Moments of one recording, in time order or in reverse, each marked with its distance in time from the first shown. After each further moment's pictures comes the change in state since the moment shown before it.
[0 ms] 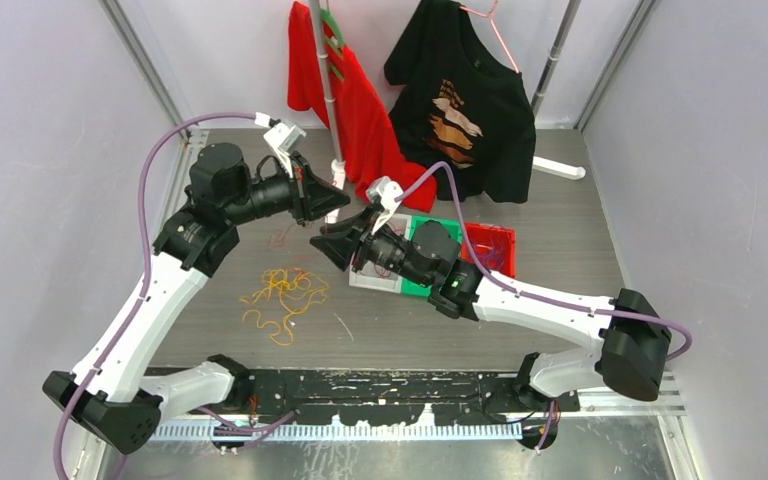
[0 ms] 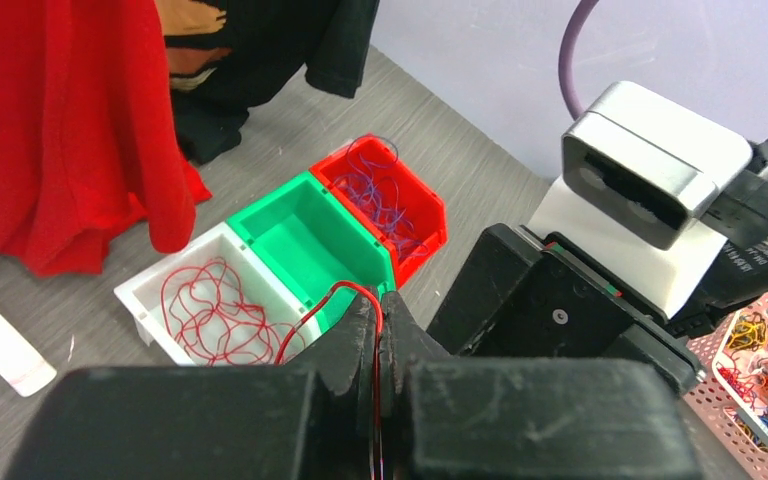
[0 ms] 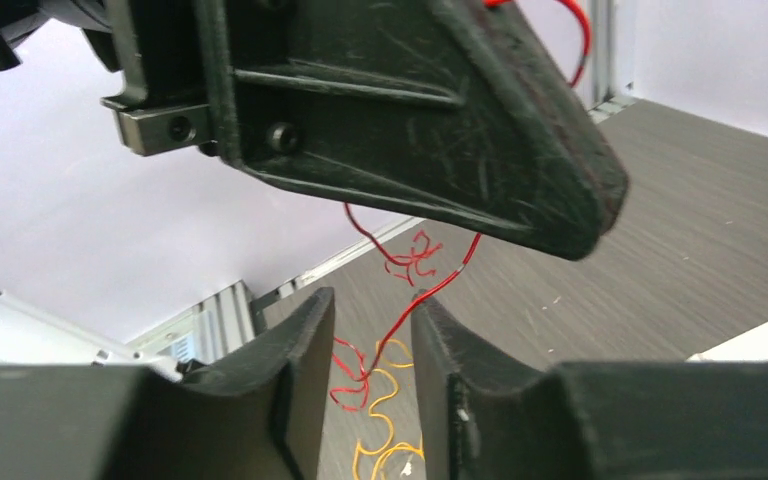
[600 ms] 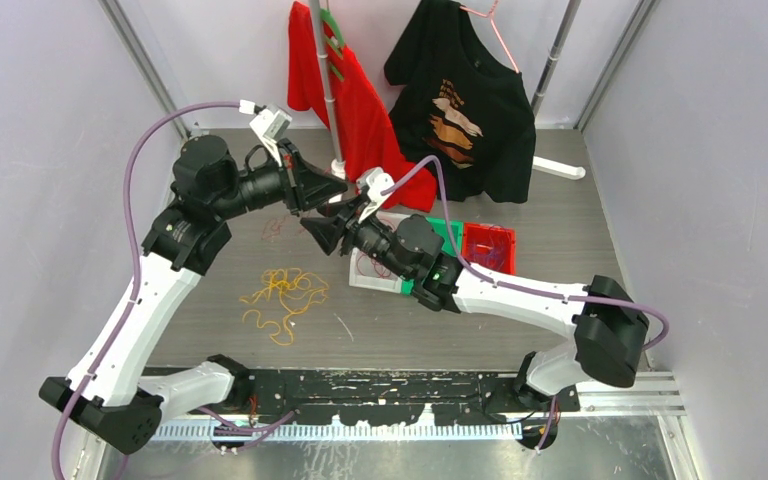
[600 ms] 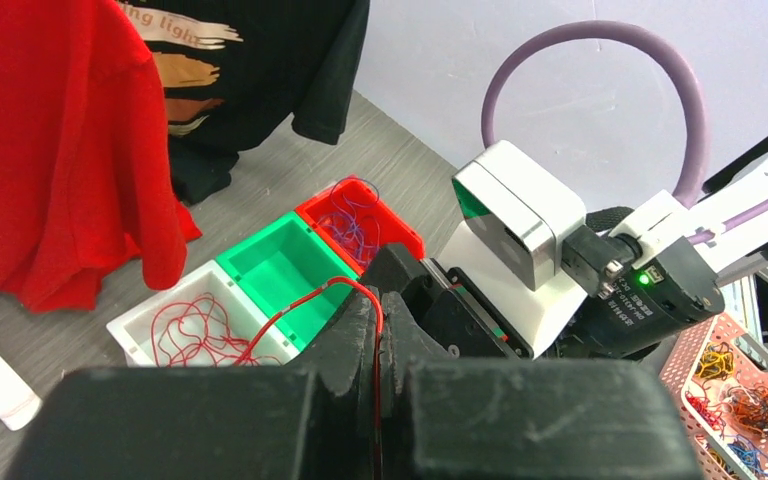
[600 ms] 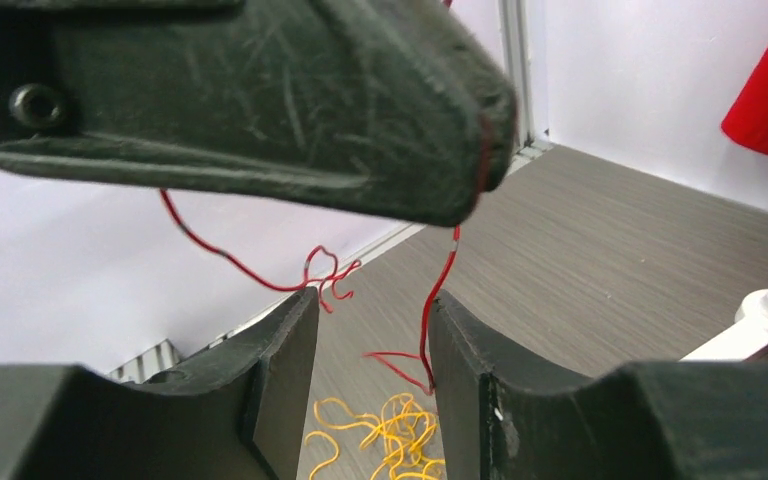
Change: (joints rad) left arm 0.014 0.000 0.072 0.025 0.015 -0.070; right arm 0.001 0.117 0.071 0.092 0.142 -0.078
